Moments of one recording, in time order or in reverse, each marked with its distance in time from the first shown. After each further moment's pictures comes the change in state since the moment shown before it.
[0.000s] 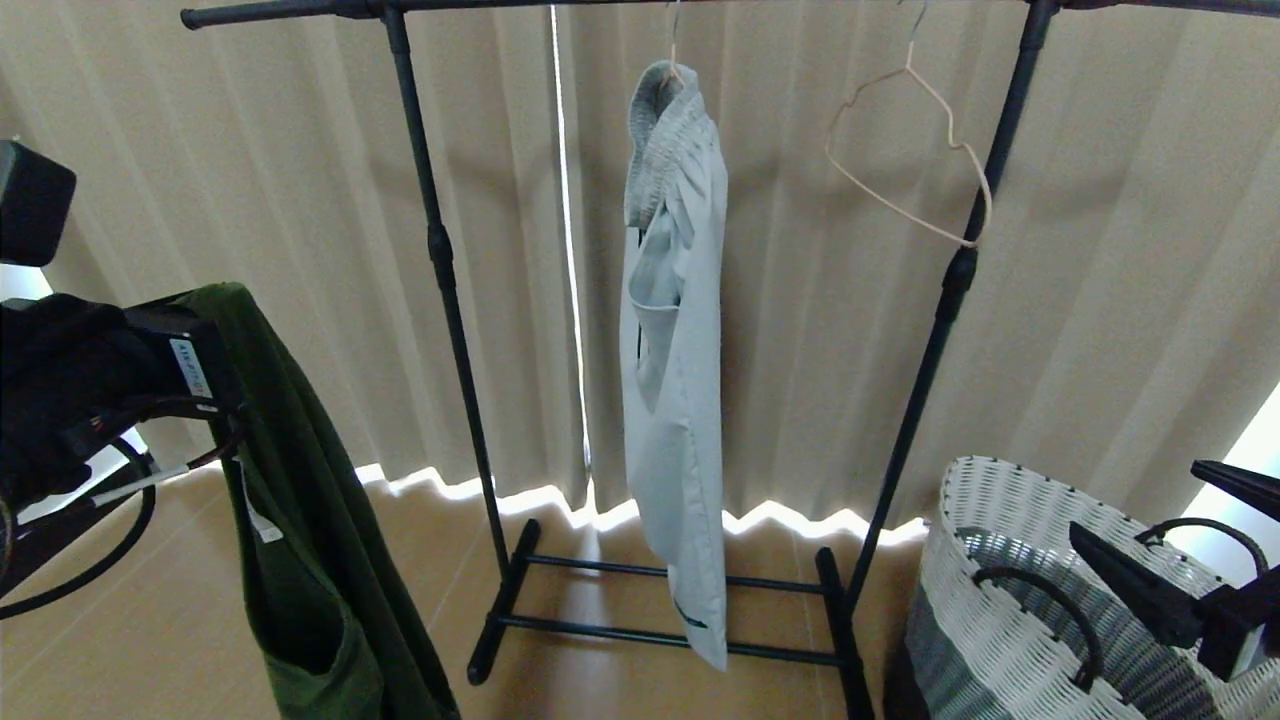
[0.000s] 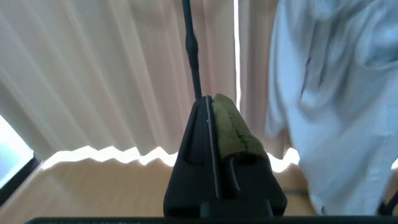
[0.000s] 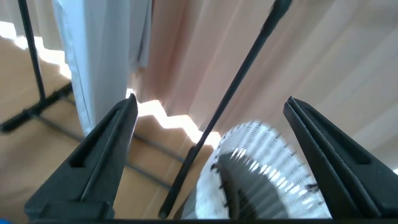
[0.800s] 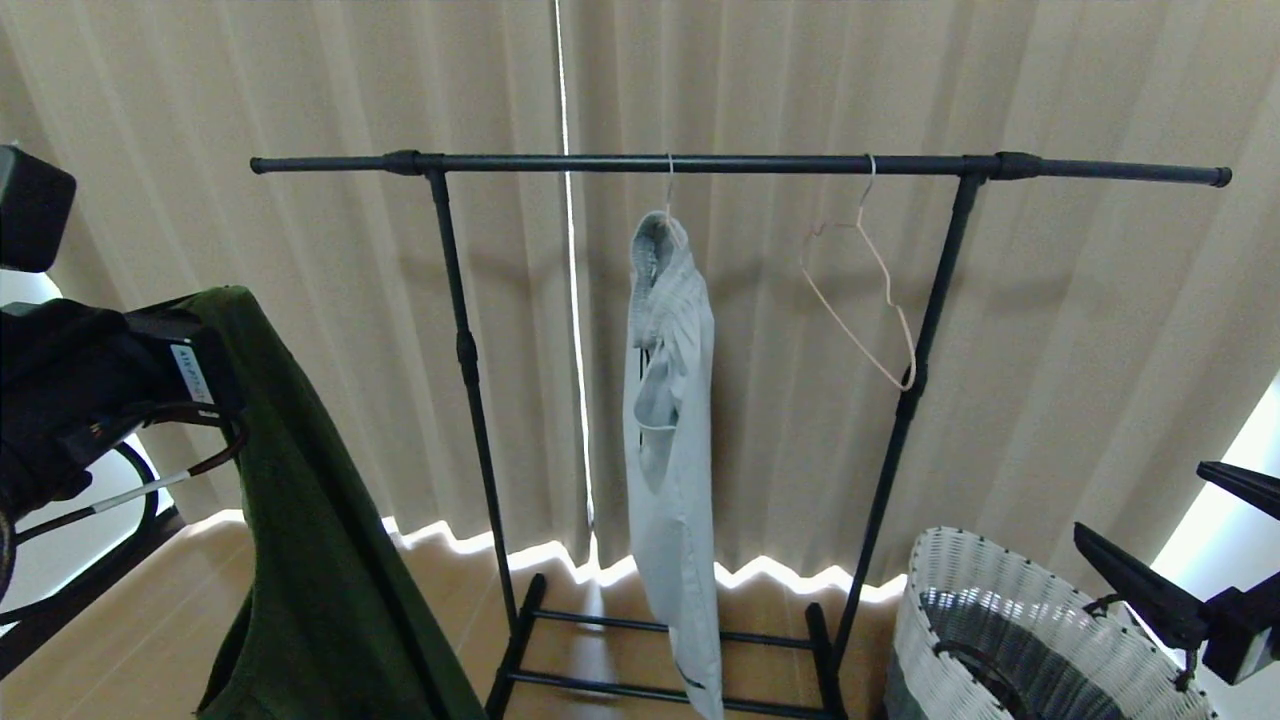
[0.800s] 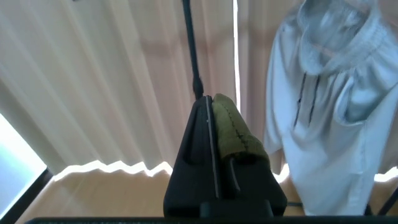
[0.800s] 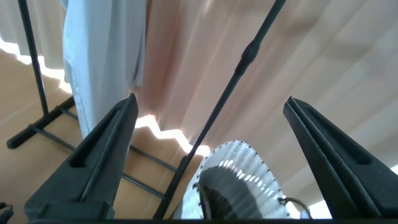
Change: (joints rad) left arm -0.005 0.005 0.008 -0.006 -0.001 0.000; right arm 0.000 0.003 0.005 -0.001 0.000 -0.001
